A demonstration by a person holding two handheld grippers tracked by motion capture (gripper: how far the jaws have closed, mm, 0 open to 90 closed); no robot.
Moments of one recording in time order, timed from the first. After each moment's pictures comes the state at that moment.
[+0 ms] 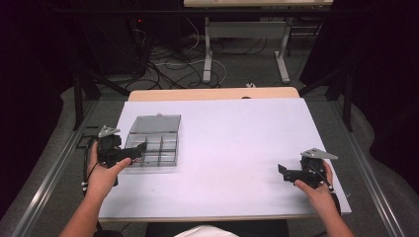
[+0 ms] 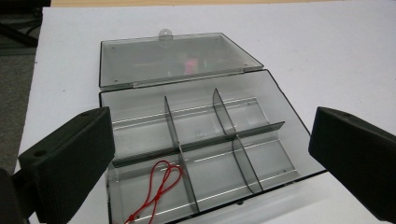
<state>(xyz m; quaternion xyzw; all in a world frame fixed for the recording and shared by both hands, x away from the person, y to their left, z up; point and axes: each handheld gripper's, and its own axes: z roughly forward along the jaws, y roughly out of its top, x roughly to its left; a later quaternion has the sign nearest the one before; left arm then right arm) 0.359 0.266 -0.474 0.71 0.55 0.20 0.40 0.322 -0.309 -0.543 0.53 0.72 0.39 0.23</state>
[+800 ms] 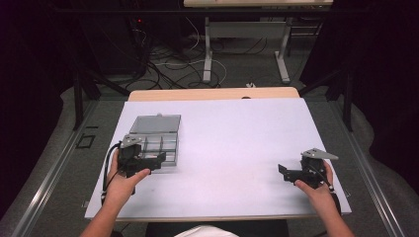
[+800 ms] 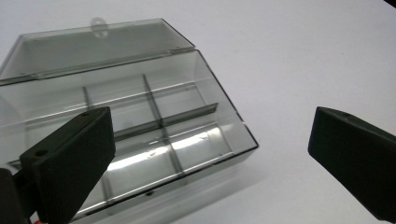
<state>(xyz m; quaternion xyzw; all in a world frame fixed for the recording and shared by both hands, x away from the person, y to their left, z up) 0.339 0.210 -0.487 0.74 0.51 0.17 0.41 0.322 -0.309 -0.542 0.53 0.71 0.39 0.23</state>
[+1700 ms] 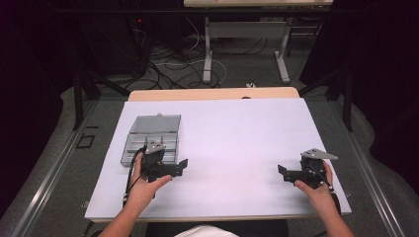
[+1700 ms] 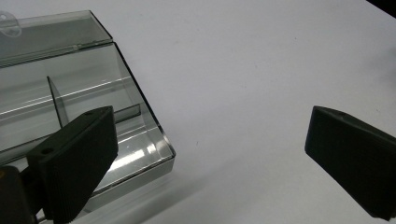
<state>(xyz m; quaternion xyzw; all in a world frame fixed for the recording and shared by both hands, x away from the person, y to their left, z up) 0.335 0.159 -0.504 0.77 0.47 0.15 0.42 0.322 -0.310 -0.543 0.52 0.72 0.39 0.23</state>
